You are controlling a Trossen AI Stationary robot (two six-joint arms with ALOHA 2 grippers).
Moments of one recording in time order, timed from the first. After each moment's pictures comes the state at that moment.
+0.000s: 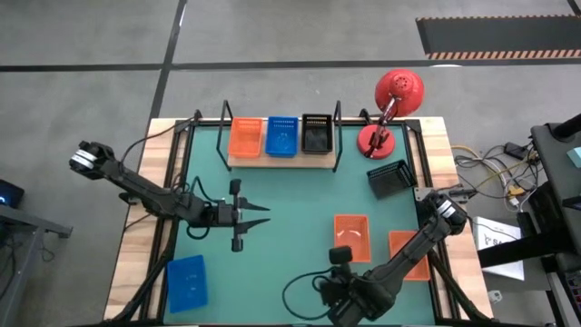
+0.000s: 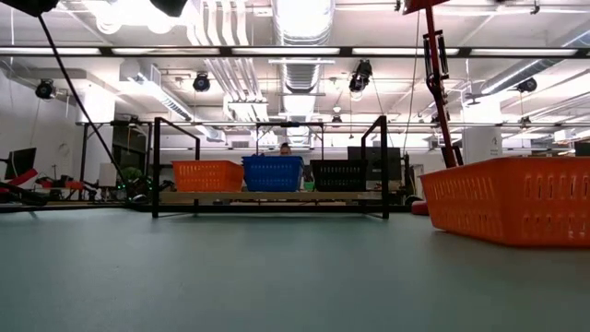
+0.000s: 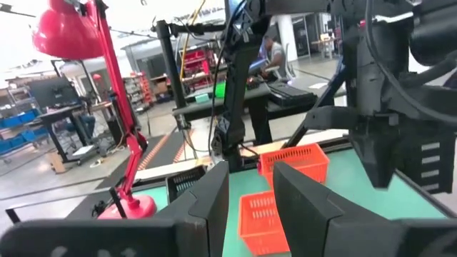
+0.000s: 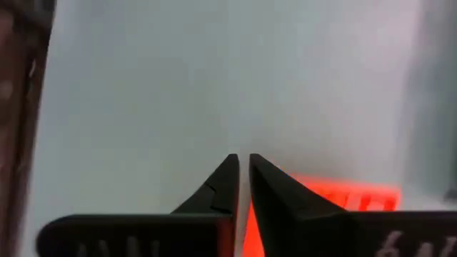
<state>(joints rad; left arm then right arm) -0.43 1.13 0.55 0.68 -0.46 0.25 0.72 2.07 1.89 -1.25 0.36 0.50</state>
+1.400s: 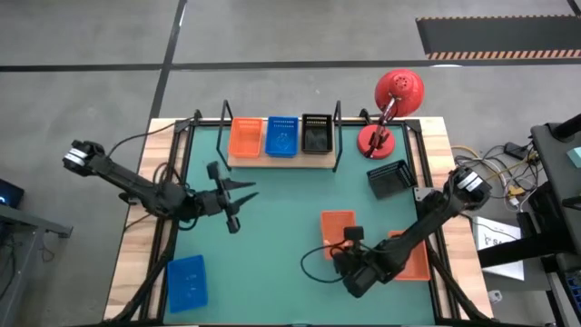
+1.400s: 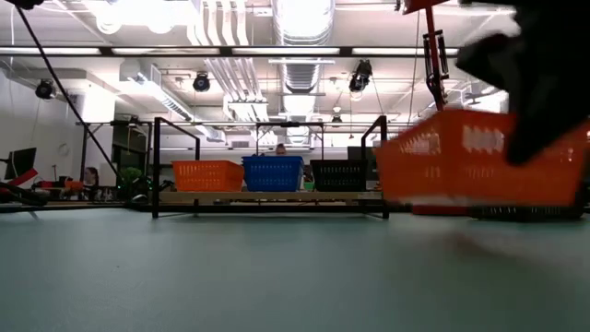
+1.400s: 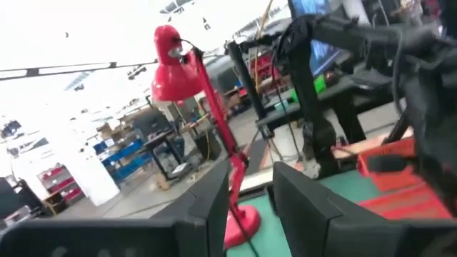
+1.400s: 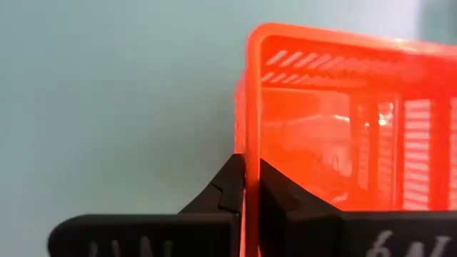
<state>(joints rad) -0.41 0.96 0.54 0.67 -0.67 0.59 0.66 1.76 1.18 -0.72 0.40 0.52</state>
